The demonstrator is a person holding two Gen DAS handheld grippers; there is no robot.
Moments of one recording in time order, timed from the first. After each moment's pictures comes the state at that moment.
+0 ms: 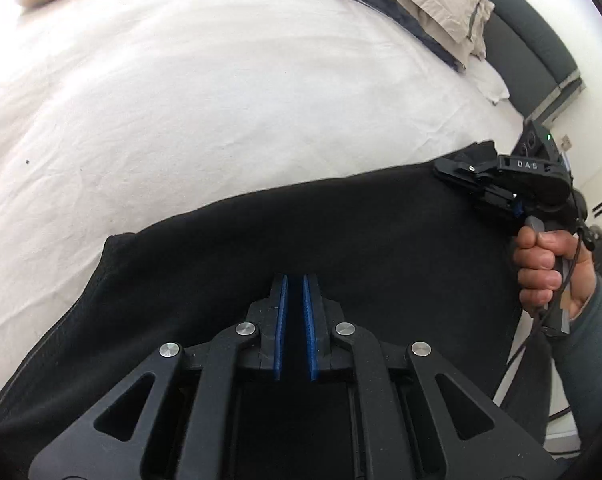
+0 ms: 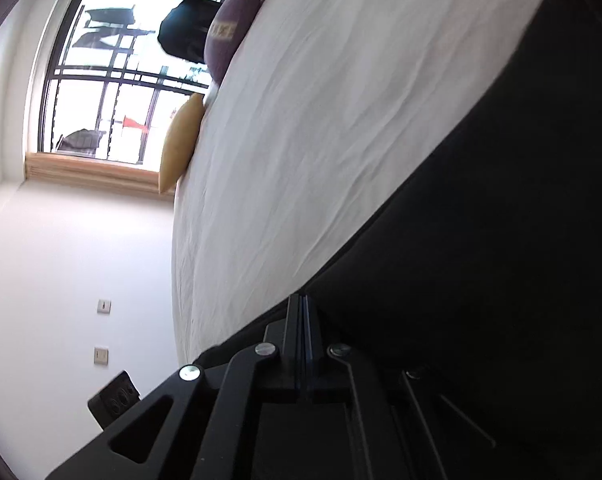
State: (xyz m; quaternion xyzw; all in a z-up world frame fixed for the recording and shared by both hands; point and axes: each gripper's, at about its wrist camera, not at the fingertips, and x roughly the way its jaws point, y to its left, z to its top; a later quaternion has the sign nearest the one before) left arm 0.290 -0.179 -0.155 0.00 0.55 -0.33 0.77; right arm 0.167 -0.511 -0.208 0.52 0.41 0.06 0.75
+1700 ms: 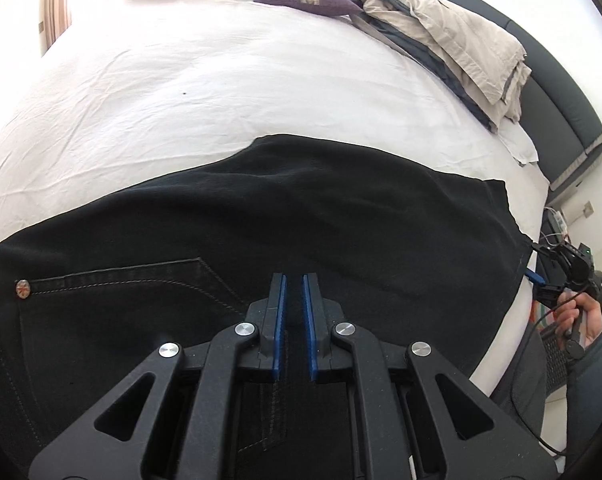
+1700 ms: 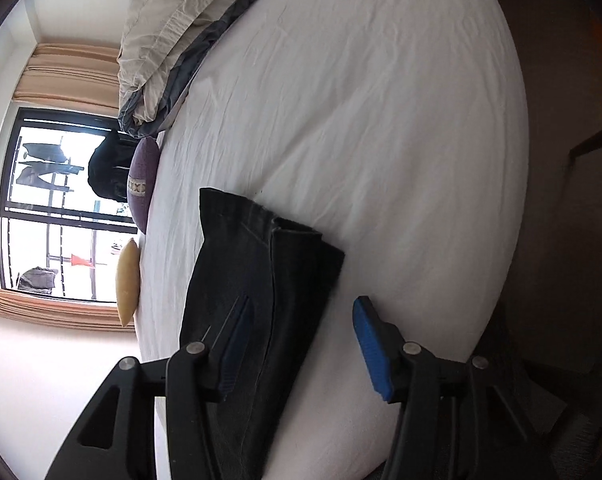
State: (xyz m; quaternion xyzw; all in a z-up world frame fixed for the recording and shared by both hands) left arm 0.164 -0.081 -0.123 -0.05 0.50 -0.23 0.83; right arm -0.032 -0.629 -0.187 0.59 0.33 -0.16 0.72
